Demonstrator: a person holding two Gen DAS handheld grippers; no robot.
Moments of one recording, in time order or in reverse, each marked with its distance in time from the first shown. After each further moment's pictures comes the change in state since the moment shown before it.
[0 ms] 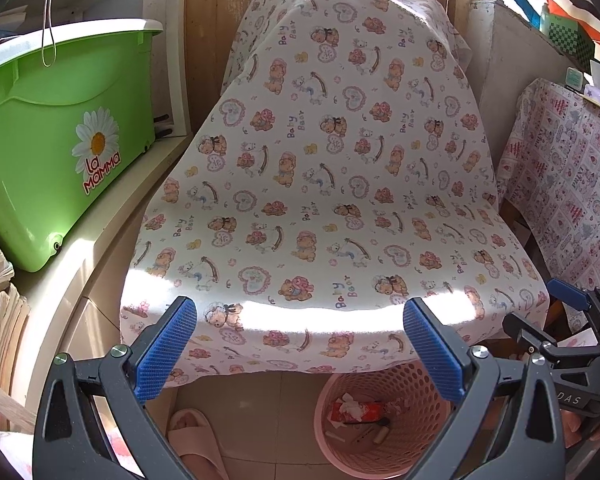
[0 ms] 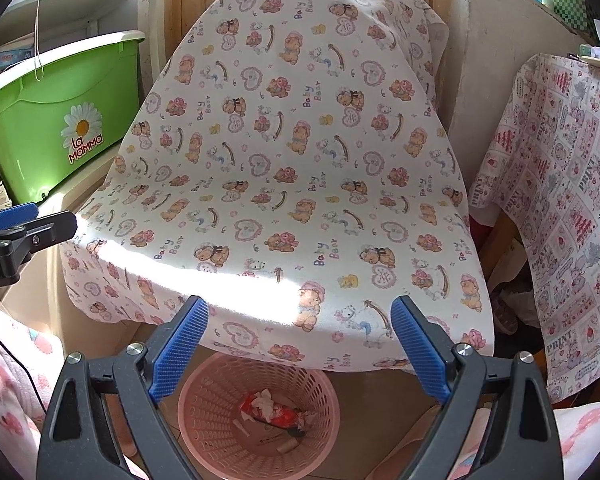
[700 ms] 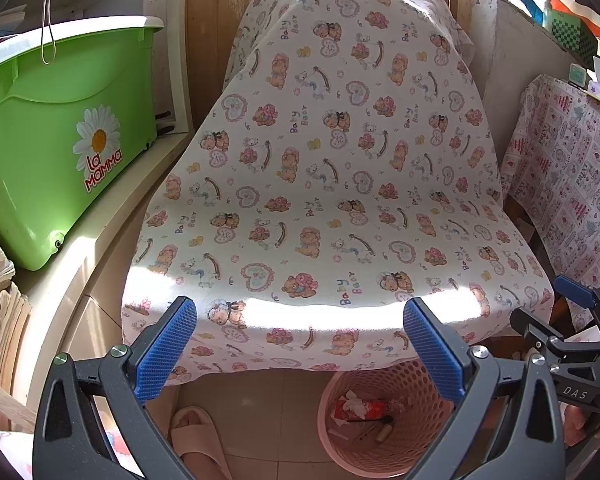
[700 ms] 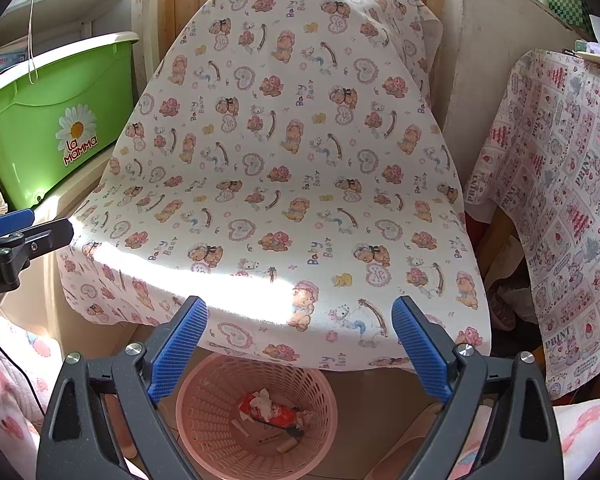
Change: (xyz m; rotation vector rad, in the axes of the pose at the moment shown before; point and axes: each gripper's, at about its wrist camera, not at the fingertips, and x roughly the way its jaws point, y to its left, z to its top) left arm 0.004 0.001 -0.001 0.004 0.013 0.010; right arm 0.002 -0.003 0.000 0.015 0.009 -0.009
